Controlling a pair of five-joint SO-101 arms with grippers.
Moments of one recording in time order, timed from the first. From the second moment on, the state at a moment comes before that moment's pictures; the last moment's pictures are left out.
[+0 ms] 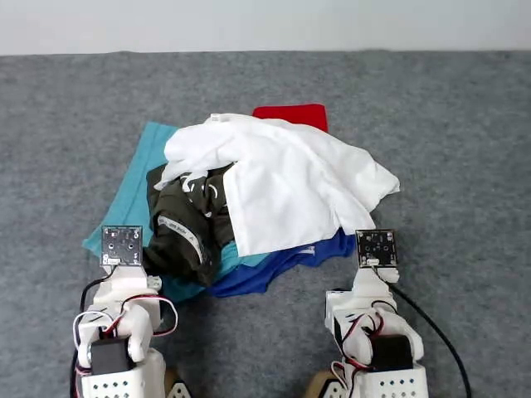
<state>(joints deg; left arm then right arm) -12.1 -103.5 96.7 69.8 -1.1 -8.5 -103.6 95.6 75.1 -6.2</state>
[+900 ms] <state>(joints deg) -2.4 -103.5 96.7 69.1 -1.4 -8.5 -103.6 95.6 75.1 -6.2</state>
